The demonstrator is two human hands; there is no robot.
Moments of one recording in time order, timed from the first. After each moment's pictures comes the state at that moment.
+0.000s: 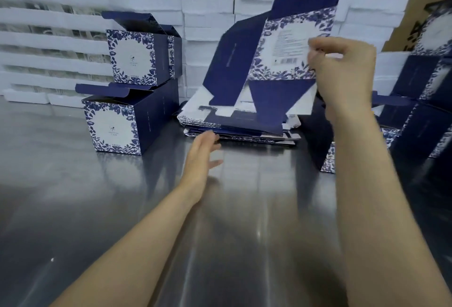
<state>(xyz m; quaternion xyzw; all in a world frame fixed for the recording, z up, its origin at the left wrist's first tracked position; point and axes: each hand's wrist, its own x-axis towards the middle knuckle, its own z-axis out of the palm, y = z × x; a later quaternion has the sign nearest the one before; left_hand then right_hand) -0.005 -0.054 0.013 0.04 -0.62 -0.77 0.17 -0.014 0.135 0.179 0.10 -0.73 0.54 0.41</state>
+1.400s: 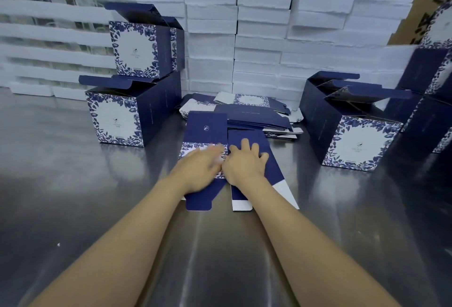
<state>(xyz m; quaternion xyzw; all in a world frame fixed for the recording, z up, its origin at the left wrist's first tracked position) -0.015 -0.088 -0.006 -0.10 -0.96 -0.24 0.11 -0.043 0.043 0.000 0.09 -0.99 0.06 0.05</state>
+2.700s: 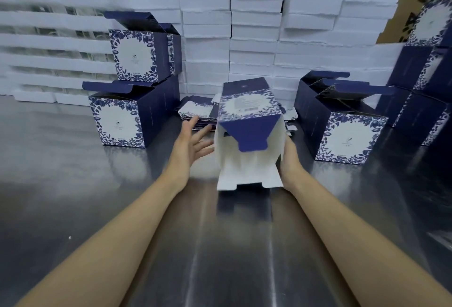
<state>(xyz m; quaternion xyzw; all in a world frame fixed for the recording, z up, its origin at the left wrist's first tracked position) 0.014 -0.085 0.012 -0.12 -0.63 -0.75 0.14 -0.043 0.128 0.015 0.08 -0.55 0.83 -0.07</state>
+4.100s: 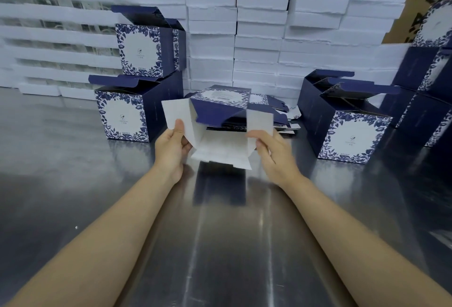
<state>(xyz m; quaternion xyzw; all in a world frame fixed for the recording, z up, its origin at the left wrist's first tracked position) 0.000 -0.102 0.013 0.09 -0.52 -0.82 0.22 -0.030 0.121 0.003 0.34 -0.79 0.42 0.30</state>
